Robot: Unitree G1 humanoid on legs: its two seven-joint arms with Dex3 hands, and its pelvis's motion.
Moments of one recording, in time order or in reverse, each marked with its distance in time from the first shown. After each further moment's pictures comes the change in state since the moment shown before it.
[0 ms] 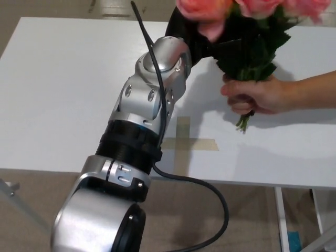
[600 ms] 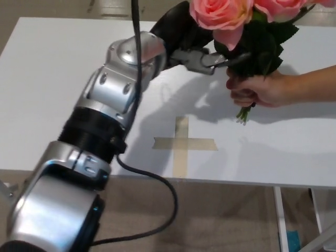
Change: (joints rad) left_arm -0.013 0.251 -0.215 0.006 0.058 0.037 -0.285; right_arm -0.003 -0.001 0.000 0.000 0.000 0.001 0.007
